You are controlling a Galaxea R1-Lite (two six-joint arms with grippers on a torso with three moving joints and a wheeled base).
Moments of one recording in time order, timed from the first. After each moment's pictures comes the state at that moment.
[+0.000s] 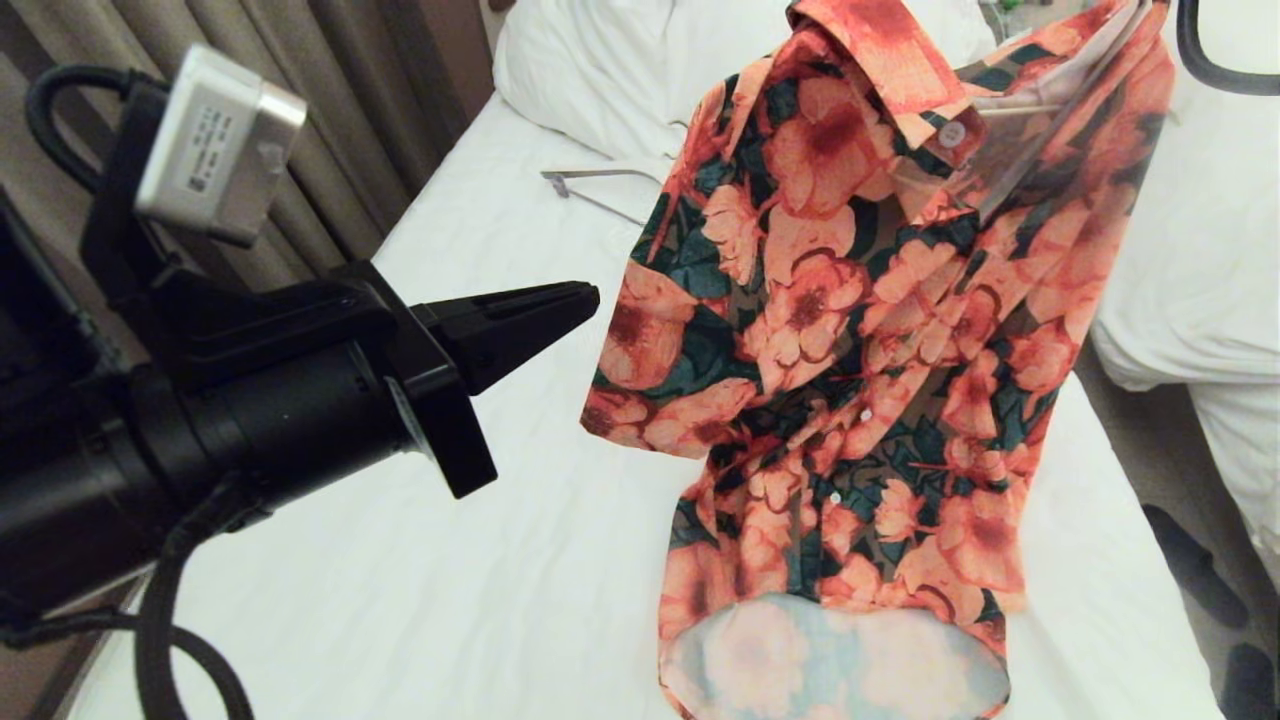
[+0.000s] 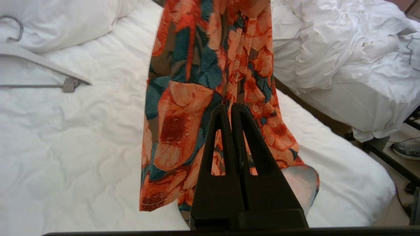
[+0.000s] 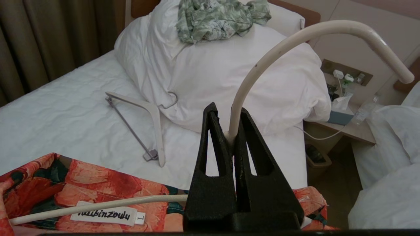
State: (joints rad) left arm -0.80 1.28 -0.80 -0.58 -0.08 0.15; right arm 0.51 1.63 -1.92 -0.16 -0.25 -0.42
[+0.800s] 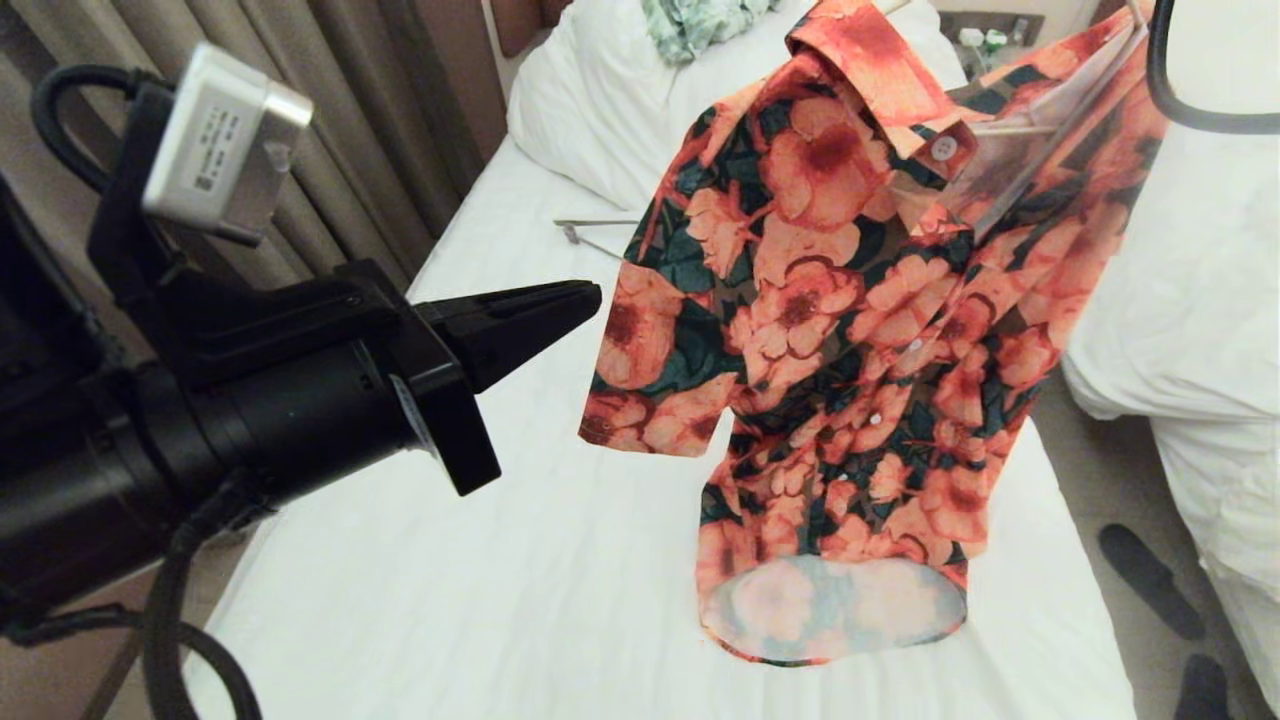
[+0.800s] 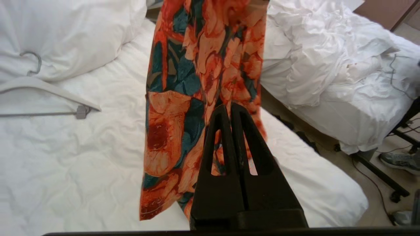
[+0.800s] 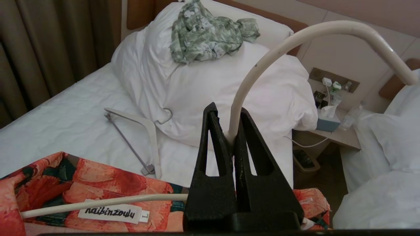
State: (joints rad) left arm -0.80 1.29 -0.80 -0.59 -0.09 0.15; right arm 0.51 1.63 -1.85 -0.22 -0.28 -0.41
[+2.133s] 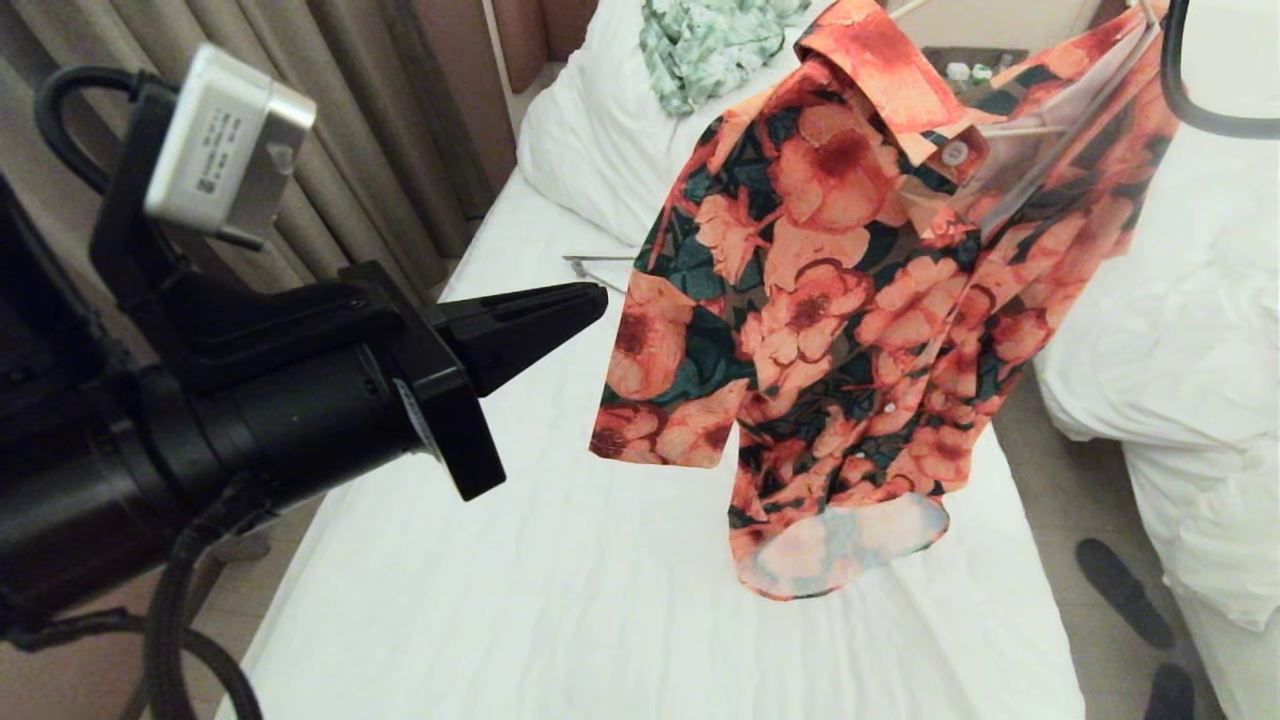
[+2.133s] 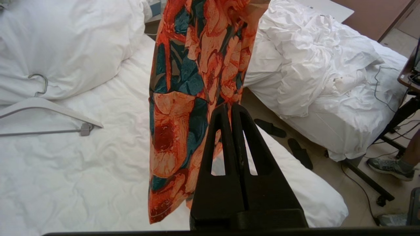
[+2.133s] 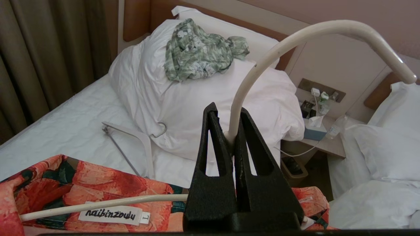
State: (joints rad) left arm -0.81 1.29 -0.80 -0.59 -0.09 0.15; right arm 0.51 1.61 -1.83 -0.22 -0.29 -0.42
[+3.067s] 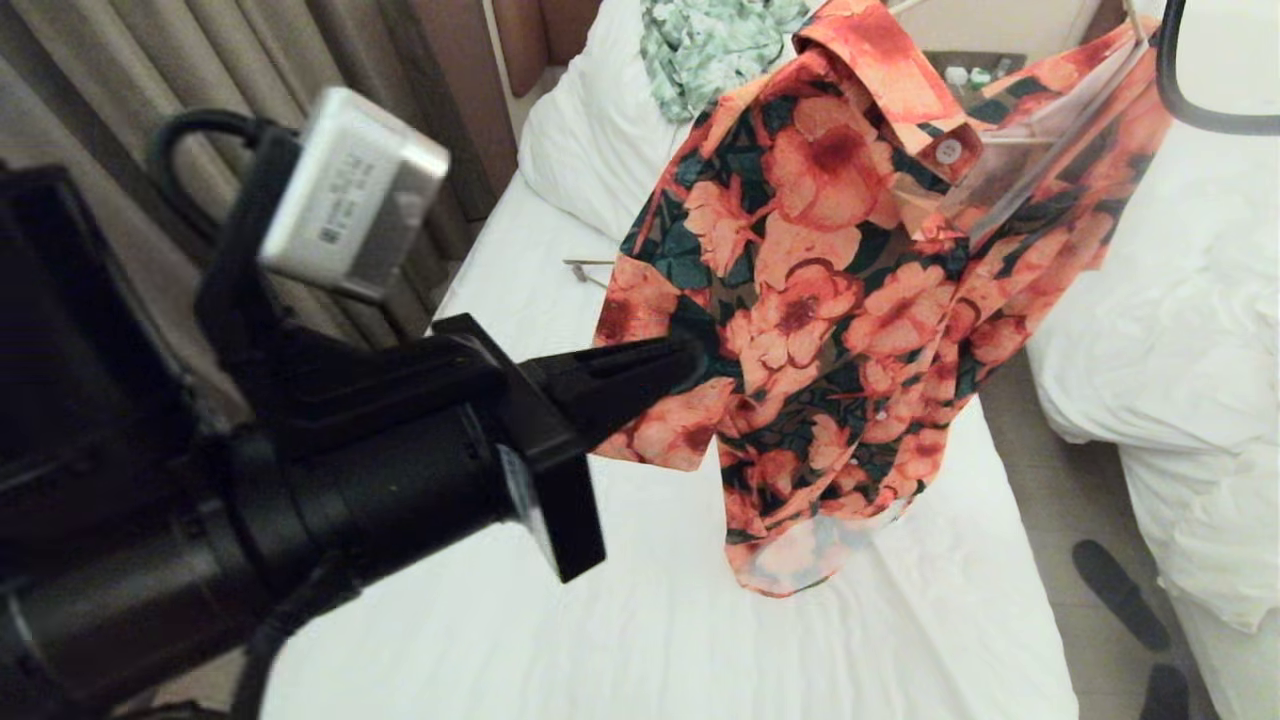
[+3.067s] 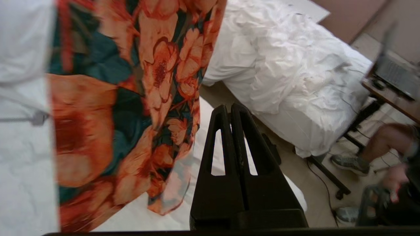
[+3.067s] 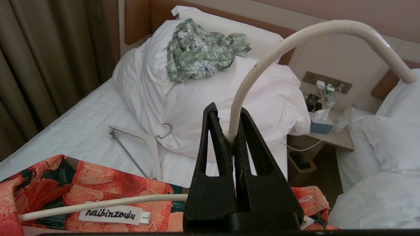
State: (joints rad) left arm -1.01 1.36 -0.80 -0.61 0.06 0.06; right arm 0.50 1.62 -1.82 -0.22 -0.29 -0.36
